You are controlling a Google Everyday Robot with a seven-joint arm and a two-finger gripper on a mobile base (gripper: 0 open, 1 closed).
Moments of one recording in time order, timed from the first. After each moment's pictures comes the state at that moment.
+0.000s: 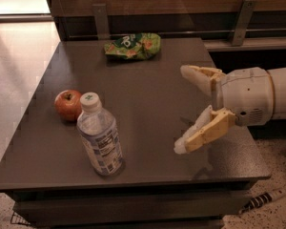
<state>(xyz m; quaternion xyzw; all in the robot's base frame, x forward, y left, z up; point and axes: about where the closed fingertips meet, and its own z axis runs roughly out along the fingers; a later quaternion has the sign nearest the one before) 0.414 -0.068 0.947 -0.53 0.61 0.36 0.47</state>
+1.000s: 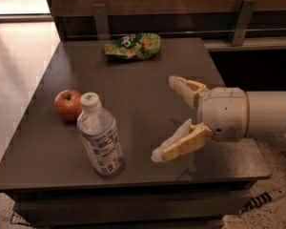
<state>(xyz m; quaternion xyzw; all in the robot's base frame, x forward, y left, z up) 0.413 -0.036 0.925 -0.49 0.60 0.38 0.51</state>
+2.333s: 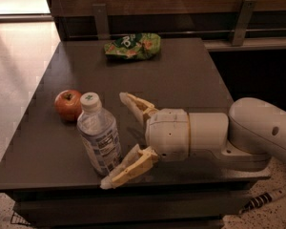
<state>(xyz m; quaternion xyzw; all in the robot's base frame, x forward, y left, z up) 0.385 0.060 0.897 -0.53 0.53 0.41 0.52</state>
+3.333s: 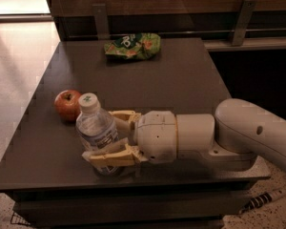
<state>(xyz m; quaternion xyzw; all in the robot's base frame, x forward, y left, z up) 0.378 0.082 0.896 -0.54 0.51 0.43 0.52</state>
